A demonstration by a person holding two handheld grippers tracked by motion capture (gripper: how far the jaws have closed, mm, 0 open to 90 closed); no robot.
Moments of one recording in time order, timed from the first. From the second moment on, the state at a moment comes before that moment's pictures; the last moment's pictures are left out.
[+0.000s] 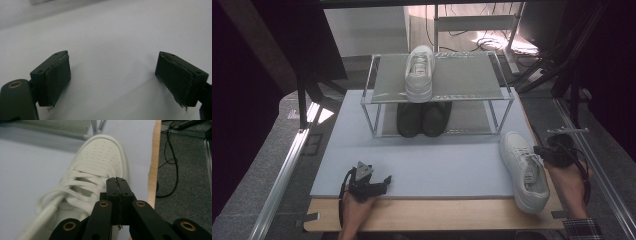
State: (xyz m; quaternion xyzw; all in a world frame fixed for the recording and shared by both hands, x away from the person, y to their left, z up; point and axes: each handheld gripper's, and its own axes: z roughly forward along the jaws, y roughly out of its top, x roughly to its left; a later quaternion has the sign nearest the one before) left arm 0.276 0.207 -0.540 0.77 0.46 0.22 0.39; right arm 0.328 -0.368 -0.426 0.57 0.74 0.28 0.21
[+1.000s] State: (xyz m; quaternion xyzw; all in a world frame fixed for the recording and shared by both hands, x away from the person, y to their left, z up) left arm 0.276 0.207 -0.540 0.77 0.46 0.22 0.39; right arm 0.329 -0.363 -0.455 0.58 0.74 0.29 0.17
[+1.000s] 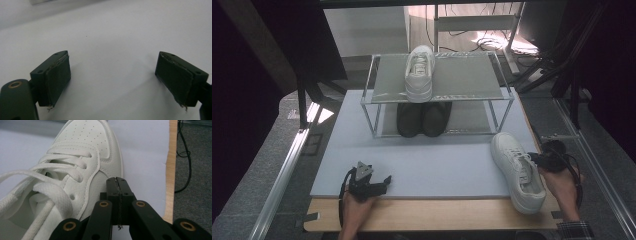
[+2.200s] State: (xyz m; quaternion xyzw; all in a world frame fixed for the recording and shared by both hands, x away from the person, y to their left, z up) left arm 0.276 0.206 -0.540 0.77 0.46 0.22 0.38; right arm 0.311 -0.347 -0.474 0.57 0.75 0.32 0.12
